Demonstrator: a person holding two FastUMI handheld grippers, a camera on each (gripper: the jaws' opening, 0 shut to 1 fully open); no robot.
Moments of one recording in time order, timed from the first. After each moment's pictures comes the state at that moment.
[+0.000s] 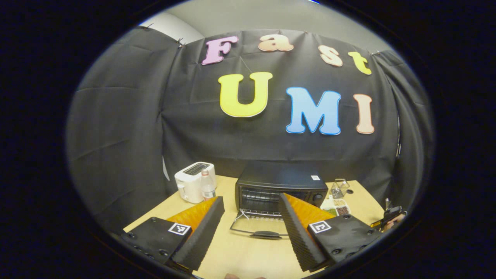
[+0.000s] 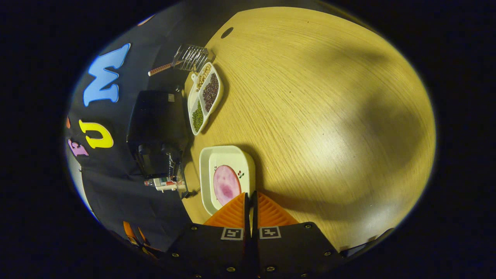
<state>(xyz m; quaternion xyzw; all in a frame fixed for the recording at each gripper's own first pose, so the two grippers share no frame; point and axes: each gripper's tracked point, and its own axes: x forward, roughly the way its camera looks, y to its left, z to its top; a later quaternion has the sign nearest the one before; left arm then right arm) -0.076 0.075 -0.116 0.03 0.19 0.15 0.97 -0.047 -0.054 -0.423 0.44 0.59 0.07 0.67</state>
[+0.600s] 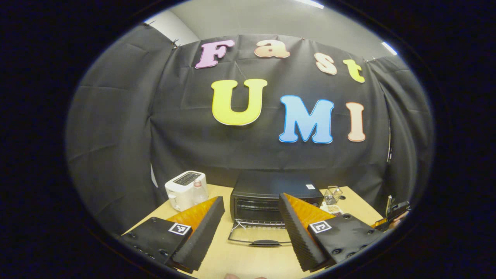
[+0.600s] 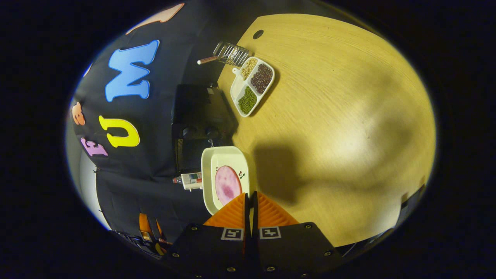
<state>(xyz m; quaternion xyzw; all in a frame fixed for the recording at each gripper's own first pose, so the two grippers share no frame) -0.045 0.108 -0.100 0.01 0.15 0.08 0.98 -0.069 0.036 -0.330 0.50 0.54 0.08 0.68</state>
